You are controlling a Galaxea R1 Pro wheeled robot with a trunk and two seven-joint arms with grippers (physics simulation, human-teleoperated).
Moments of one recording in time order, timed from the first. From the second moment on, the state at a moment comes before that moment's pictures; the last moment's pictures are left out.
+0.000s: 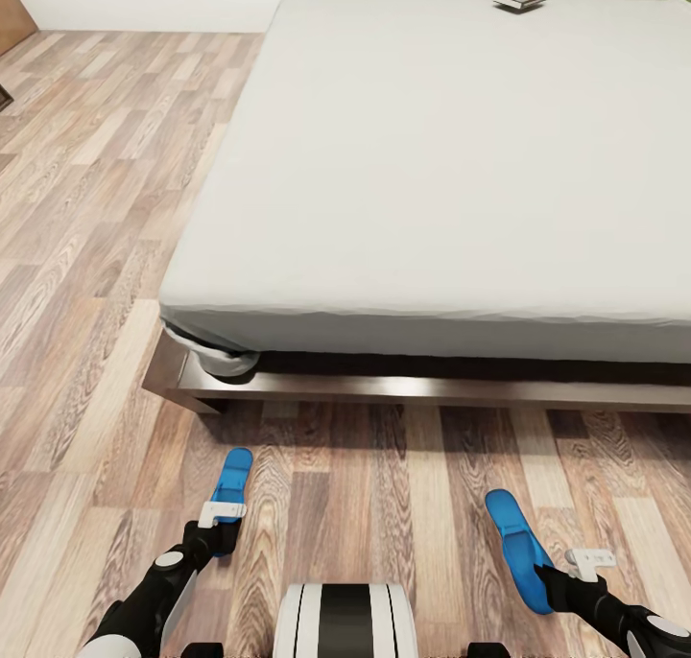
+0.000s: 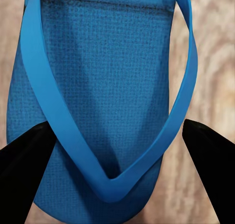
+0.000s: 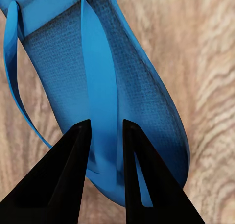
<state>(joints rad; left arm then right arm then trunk) -0.50 0.02 0.20 -0.53 -0.21 0.01 -0.14 -0.22 -0.28 -0.27 -0.85 -0.03 0.21 0.47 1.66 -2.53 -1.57</state>
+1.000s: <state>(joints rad) -0.50 0.02 0.20 -0.53 -0.21 0.01 -0.15 -0.22 -0.28 -0.27 -0.85 -0.03 0.21 0.47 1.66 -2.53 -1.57</state>
